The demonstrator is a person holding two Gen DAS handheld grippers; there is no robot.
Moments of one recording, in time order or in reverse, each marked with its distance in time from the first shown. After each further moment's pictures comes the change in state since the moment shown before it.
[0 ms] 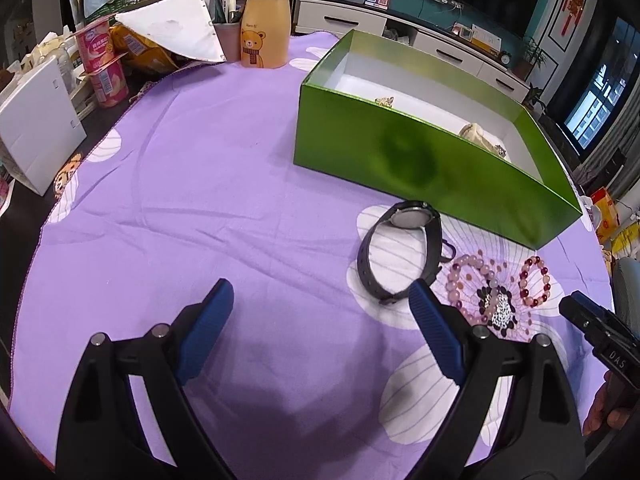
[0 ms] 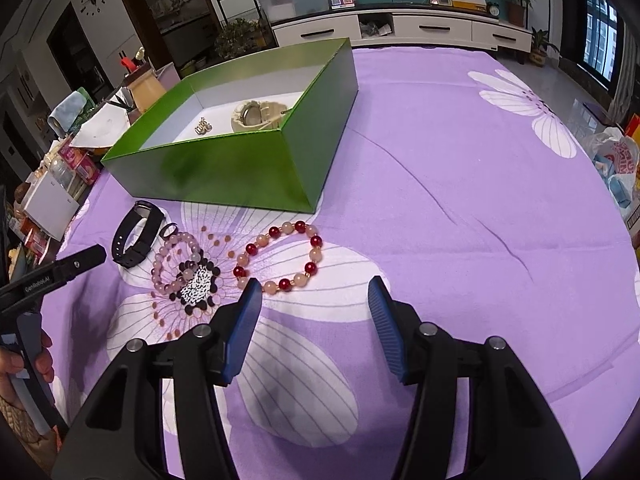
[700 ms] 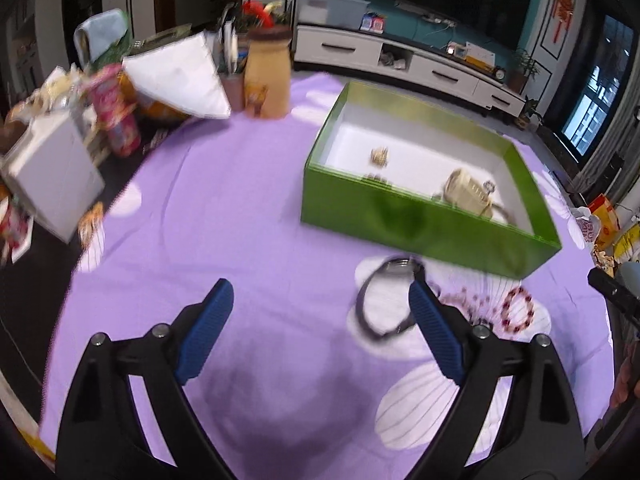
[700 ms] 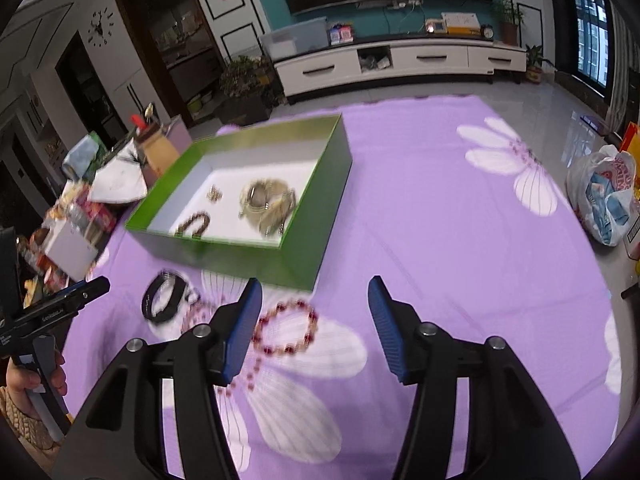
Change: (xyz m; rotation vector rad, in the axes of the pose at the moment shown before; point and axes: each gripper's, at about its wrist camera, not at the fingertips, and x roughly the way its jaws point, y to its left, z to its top) left arm -0.033 0.001 0.021 0.019 -0.079 0.015; right arm -0.046 -0.013 0.037 0.025 -0.106 0.036
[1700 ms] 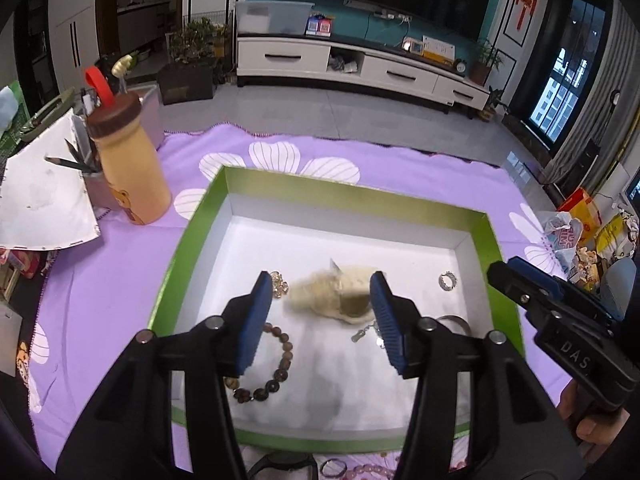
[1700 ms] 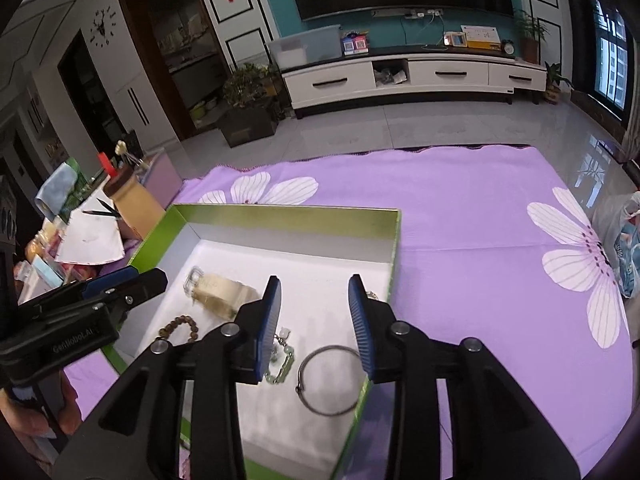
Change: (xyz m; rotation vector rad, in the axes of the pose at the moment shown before) left arm 0.082 -0.101 0.136 0.118 -0.027 -0.118; right arm 0.100 0.025 0.125 -0.023 -0.056 0.016
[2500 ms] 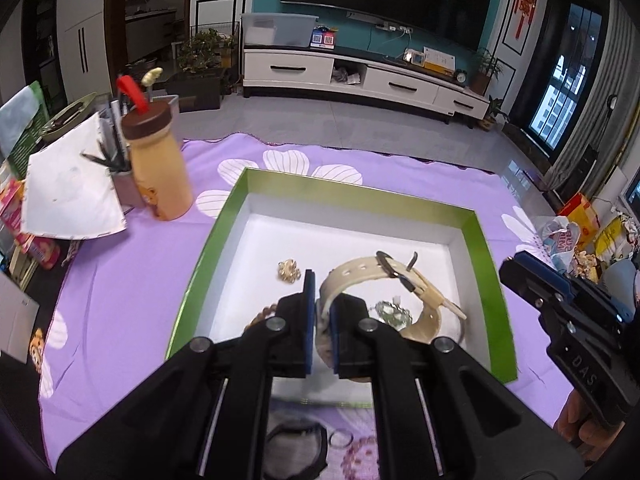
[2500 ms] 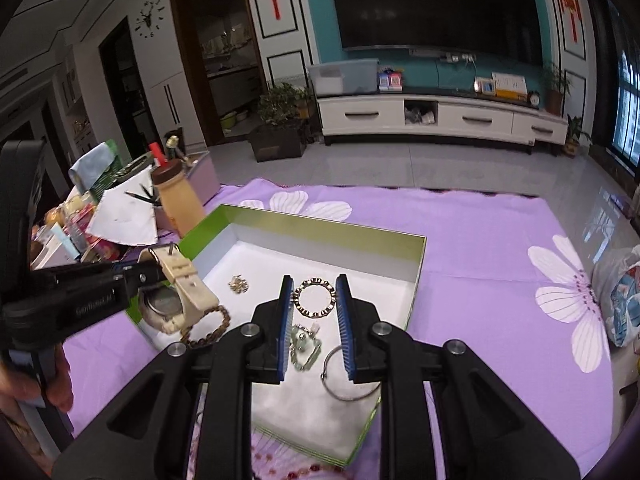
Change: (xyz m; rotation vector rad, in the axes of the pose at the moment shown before) left arm -0.031 0.006 -0.012 0.000 -0.028 0.014; right arm -0.029 0.030 -0.009 -0.144 -0.079 0.035
